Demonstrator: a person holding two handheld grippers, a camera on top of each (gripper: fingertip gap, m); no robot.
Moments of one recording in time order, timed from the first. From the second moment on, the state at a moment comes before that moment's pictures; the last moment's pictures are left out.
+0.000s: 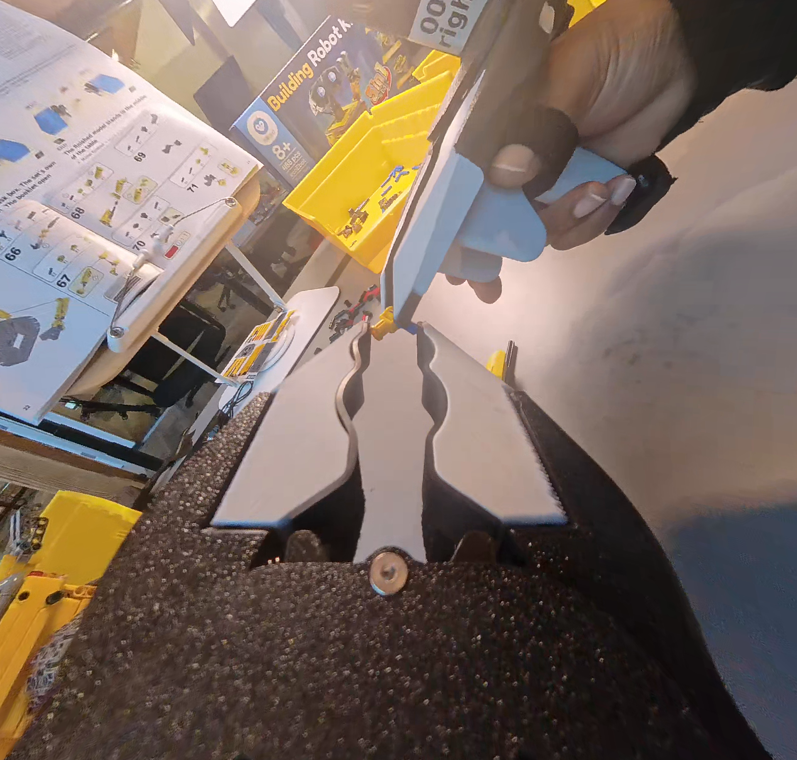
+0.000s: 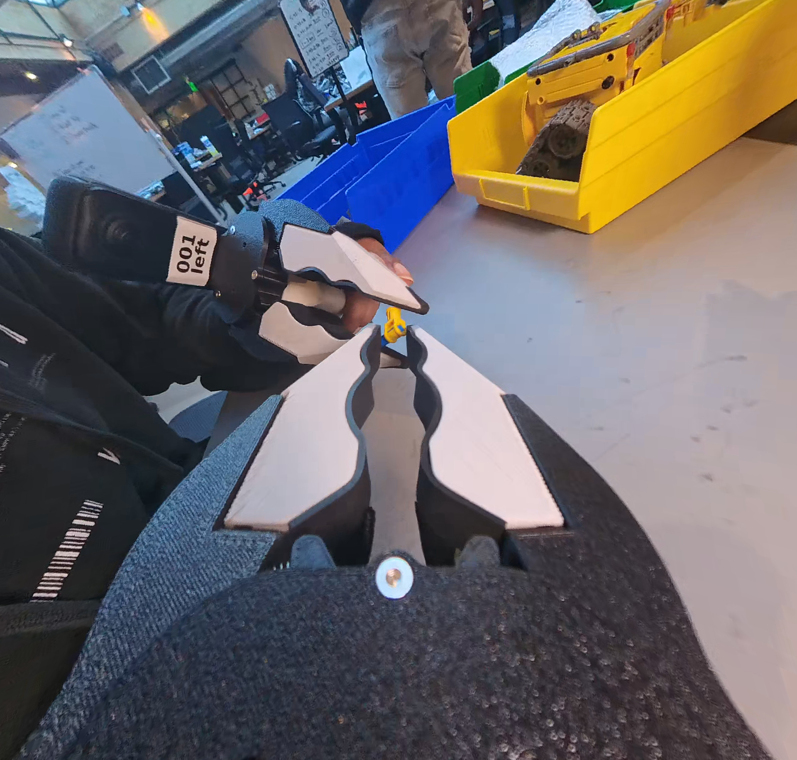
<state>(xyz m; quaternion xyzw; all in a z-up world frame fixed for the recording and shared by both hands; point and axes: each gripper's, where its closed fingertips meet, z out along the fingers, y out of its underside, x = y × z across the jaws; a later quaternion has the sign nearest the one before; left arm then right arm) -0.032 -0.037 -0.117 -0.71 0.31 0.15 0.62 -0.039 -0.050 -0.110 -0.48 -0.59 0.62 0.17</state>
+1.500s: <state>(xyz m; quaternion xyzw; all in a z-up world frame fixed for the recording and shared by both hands) -0.007 -0.062 -0.120 -0.71 0.34 -0.09 0.61 -0.010 -0.067 -0.122 -0.29 -0.76 0.49 0.30</state>
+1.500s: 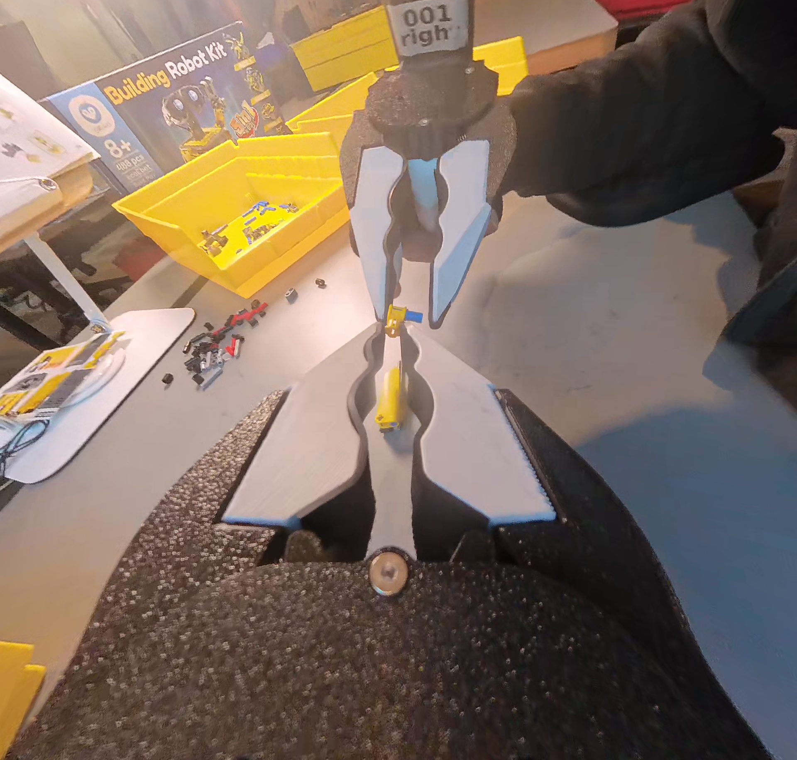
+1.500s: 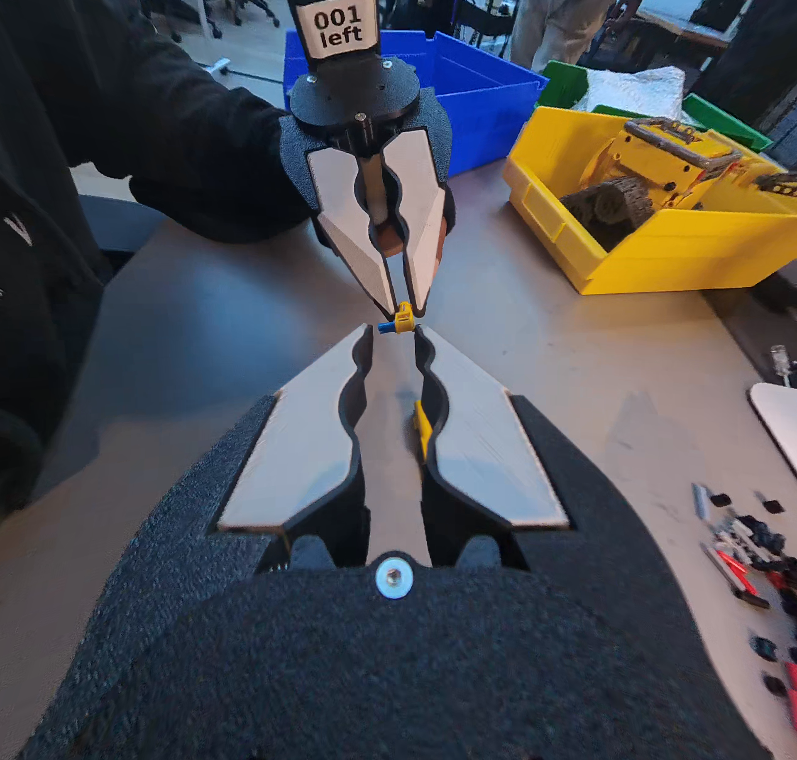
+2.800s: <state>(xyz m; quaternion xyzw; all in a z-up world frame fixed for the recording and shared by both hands) -0.009 -0.058 -0.135 -0.75 0.30 -0.15 0.58 -0.011 -0.062 -0.130 -0.28 -0.78 0.47 0.31</state>
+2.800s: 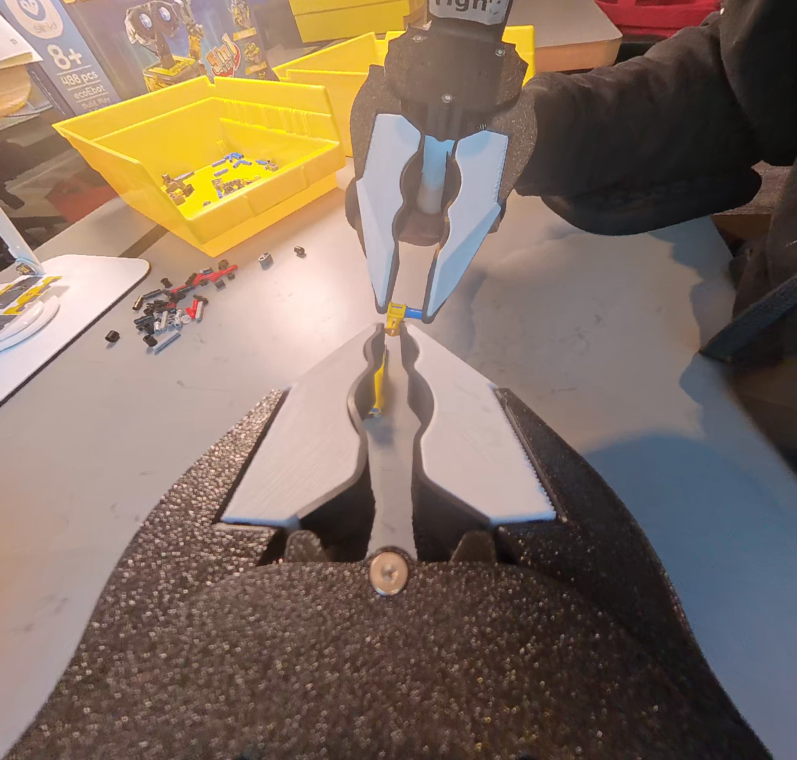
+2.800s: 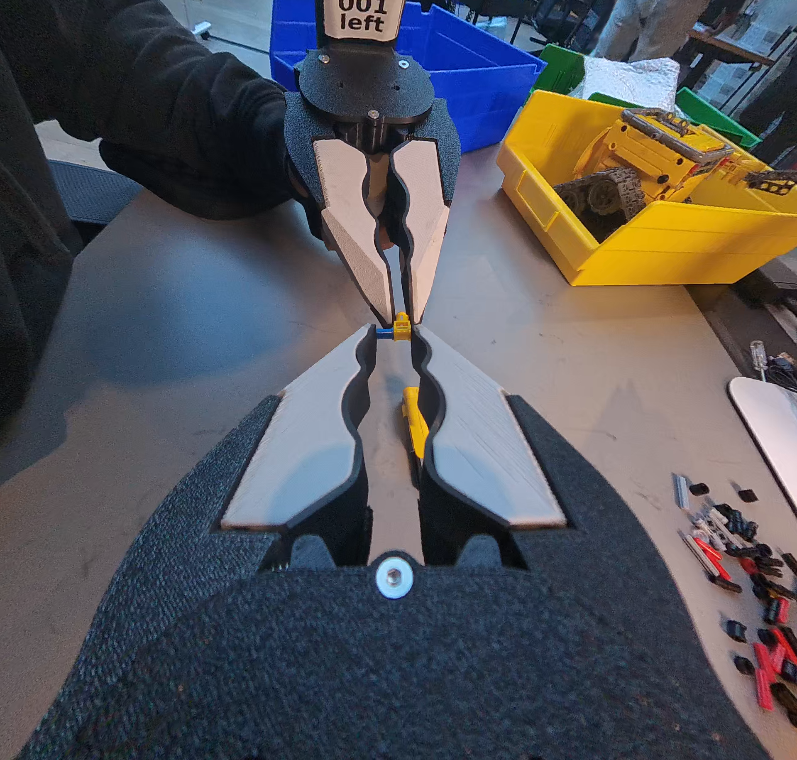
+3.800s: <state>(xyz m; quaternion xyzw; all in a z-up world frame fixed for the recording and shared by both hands) -0.010 -0.056 -0.172 -0.78 0.34 -0.11 0.51 -0.013 -0.059 -0.167 -0.30 -0.80 0.43 0.27</state>
